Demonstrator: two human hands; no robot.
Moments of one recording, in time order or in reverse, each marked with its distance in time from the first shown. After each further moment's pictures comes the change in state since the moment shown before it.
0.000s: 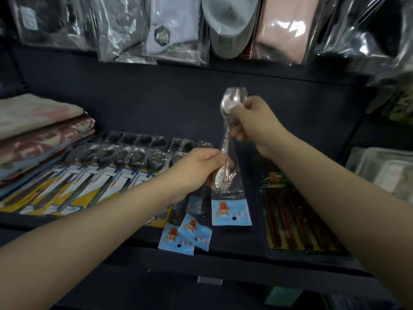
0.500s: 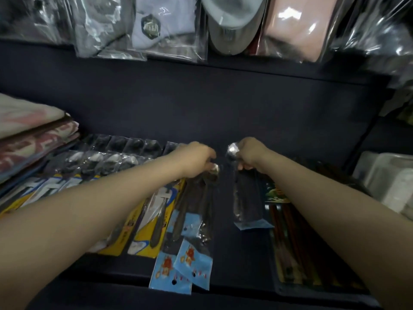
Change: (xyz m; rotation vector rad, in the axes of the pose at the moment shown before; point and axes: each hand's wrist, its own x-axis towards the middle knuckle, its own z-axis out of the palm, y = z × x) left_hand 0.101 -0.041 -0.038 1.138 -0.163 0.145; right_hand 0.077 0.102 0.003 -0.661 -0.205 0.397
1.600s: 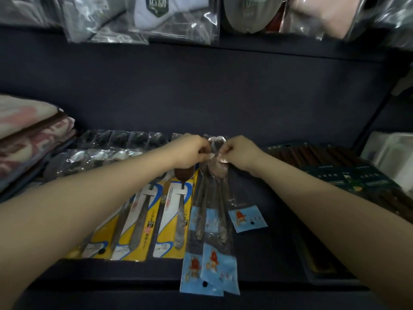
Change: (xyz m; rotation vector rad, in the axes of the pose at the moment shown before) left_hand -0.004 -0.040 0.007 -0.166 -0.028 0.009; right_hand -0.036 -0.029 0.041 0.071 0.027 -0.178
